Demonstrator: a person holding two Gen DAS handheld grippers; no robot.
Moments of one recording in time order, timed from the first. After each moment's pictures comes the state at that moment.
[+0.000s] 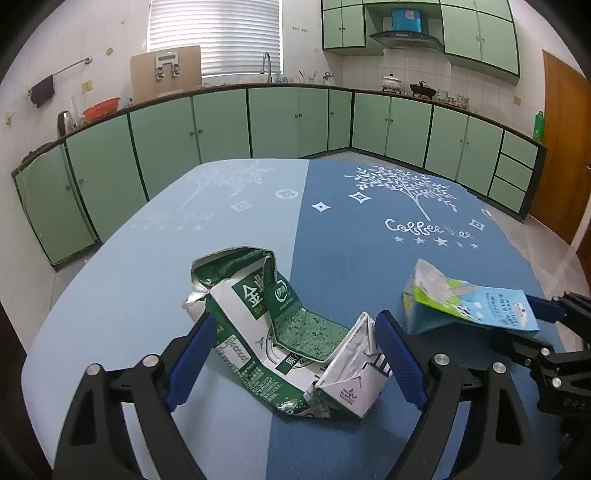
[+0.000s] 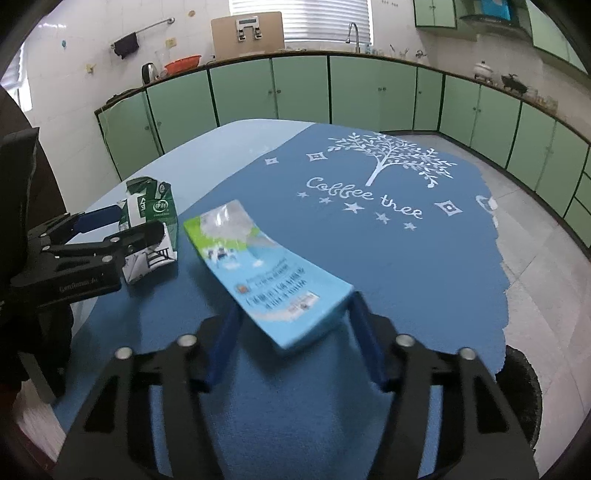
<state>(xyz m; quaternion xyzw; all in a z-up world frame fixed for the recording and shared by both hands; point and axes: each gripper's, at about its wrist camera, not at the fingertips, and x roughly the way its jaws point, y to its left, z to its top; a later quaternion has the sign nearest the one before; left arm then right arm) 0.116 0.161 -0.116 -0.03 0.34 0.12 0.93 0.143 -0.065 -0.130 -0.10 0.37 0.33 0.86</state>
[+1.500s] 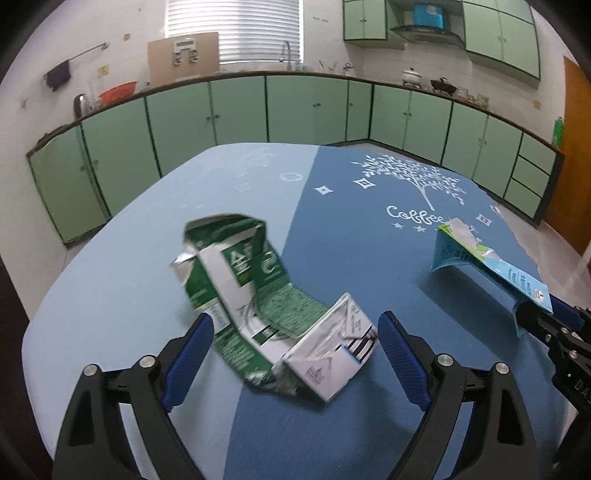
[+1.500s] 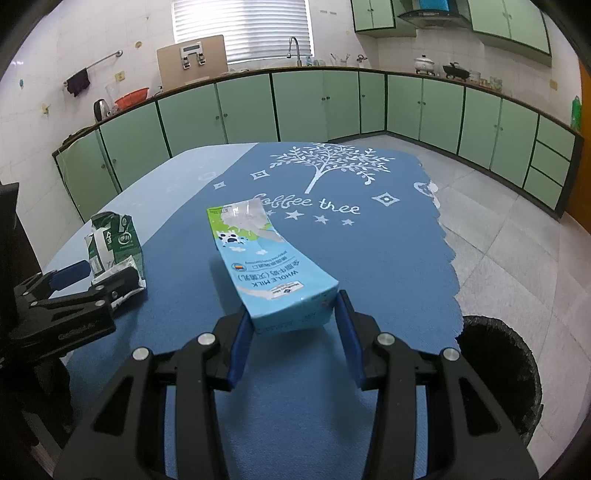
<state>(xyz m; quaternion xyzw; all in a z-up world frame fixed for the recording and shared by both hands) 0.111 0.140 -0.125 -0.06 0.36 0.16 0.92 0.136 -0.090 -0.126 -0.05 0.35 0.24 0.90</state>
